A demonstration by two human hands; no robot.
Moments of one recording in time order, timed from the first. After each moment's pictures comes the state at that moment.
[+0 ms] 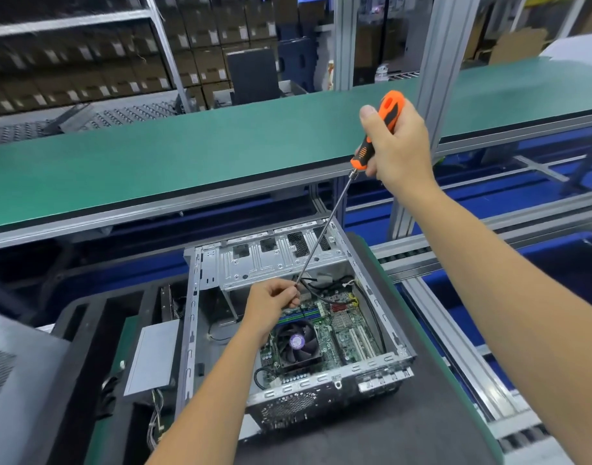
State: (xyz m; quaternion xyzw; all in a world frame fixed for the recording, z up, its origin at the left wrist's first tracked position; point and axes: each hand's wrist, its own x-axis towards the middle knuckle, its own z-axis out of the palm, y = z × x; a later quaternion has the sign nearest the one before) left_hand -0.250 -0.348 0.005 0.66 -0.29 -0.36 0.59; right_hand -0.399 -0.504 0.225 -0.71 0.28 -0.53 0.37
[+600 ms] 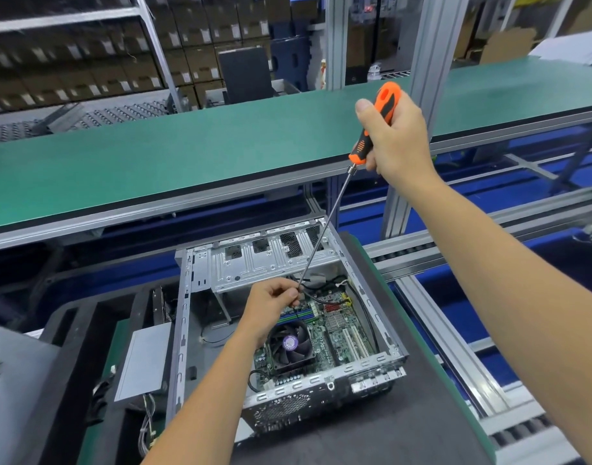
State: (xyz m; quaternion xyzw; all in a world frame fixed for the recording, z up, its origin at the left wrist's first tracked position) left_hand -0.257 -0.355 0.006 0.64 -0.34 -0.36 0.59; right_hand -0.407 -0.512 0.234 -0.72 0.28 -0.51 0.37
